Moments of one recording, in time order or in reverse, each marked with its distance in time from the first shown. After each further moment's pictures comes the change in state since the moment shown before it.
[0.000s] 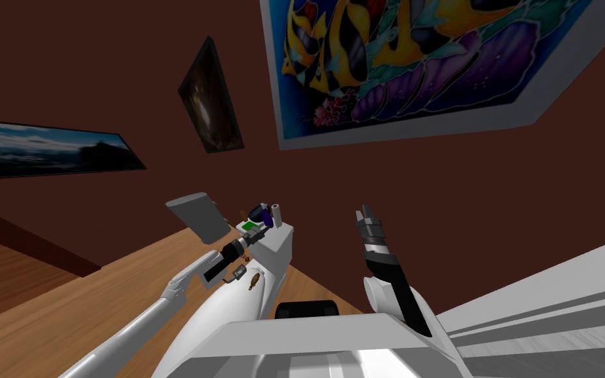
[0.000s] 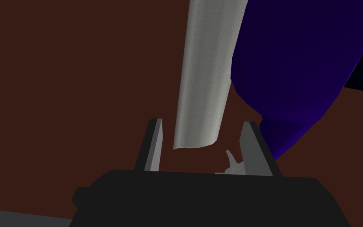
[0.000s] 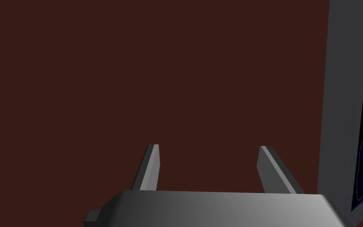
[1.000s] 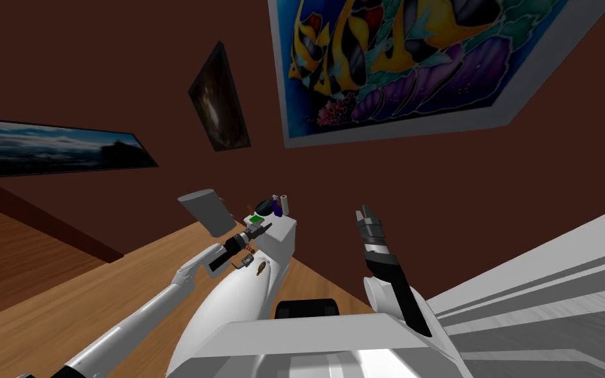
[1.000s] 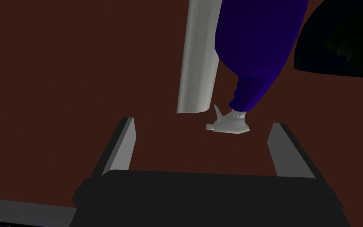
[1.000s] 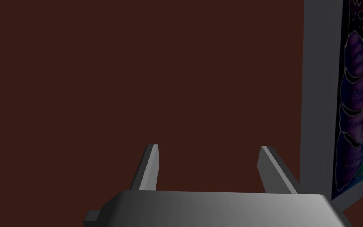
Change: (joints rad) left arm -0.105 0.005 -0.024 0.111 0.002 -0.046 0.022; right arm 0.000 0.000 0.000 0.000 0.000 0.000 0.000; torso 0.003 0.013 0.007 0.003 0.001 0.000
